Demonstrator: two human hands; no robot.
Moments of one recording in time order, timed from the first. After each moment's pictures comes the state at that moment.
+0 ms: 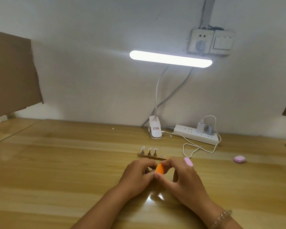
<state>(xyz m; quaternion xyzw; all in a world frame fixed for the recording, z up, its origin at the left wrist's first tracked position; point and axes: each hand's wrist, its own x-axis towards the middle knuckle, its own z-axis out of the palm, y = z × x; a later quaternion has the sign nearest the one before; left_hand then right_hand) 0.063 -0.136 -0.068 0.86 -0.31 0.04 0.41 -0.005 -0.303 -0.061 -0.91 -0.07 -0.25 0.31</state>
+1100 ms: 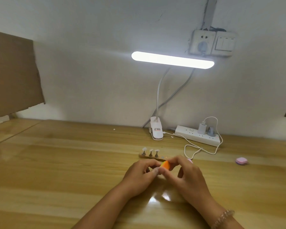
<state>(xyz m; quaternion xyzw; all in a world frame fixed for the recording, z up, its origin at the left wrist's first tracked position) 0.065 -0.137 -0.066 0.82 -0.32 -0.01 0.48 -0.005 -0.305 -0.056 -0.90 -0.04 -0.28 0.33</state>
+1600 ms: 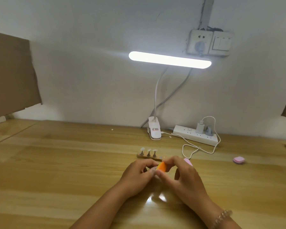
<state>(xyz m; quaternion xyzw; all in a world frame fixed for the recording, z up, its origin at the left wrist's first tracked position) 0.067 -0.137 -0.068 0.81 -0.31 -0.02 0.49 -0.004 -0.304 -0.058 -0.90 -0.06 -0.28 0.32</state>
